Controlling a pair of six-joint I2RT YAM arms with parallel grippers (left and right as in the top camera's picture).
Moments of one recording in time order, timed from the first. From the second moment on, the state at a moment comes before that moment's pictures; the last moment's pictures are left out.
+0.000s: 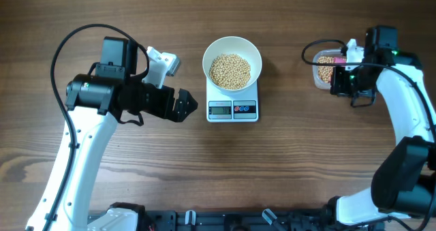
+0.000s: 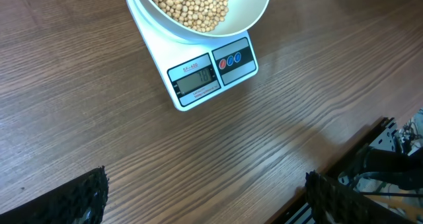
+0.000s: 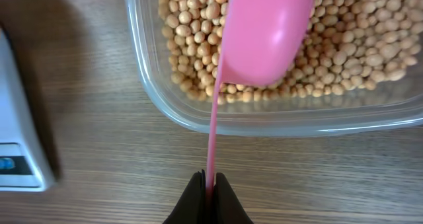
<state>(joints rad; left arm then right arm) -0.16 1.35 1.27 -1.12 0.50 0.14 -0.19 1.69 1.26 -0.93 -0.20 -0.05</state>
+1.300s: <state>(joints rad) -0.16 1.35 1.27 -1.12 0.50 0.14 -0.39 1.70 1.09 -0.79 -0.65 0.04</state>
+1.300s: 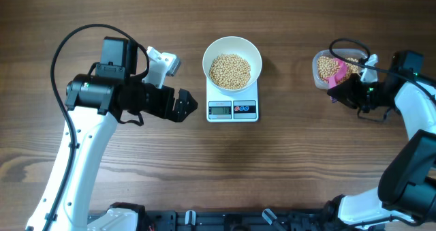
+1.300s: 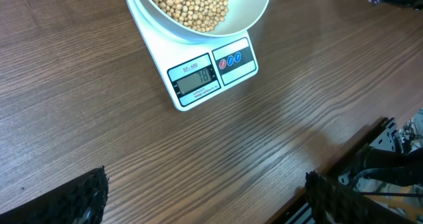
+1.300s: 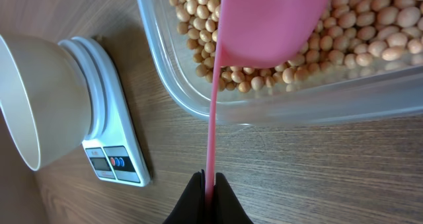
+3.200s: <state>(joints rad) -0.16 1.35 1.27 -1.12 0.50 0.14 -0.51 1.68 1.09 -0.92 -1.37 -0.13</state>
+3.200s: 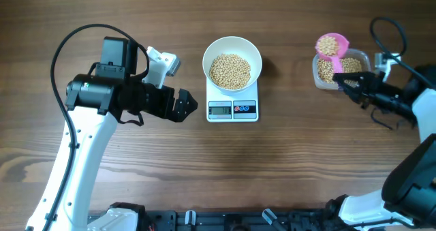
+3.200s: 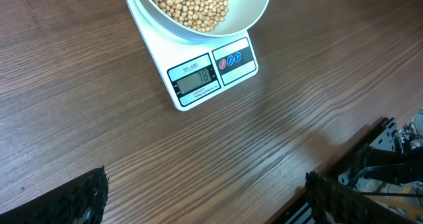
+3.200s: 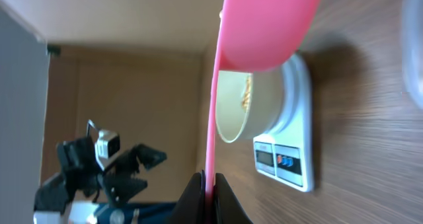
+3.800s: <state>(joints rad) -0.16 1.35 1.27 -1.12 0.50 0.14 -0.08 1.59 1.08 -0.31 -1.37 0.40</state>
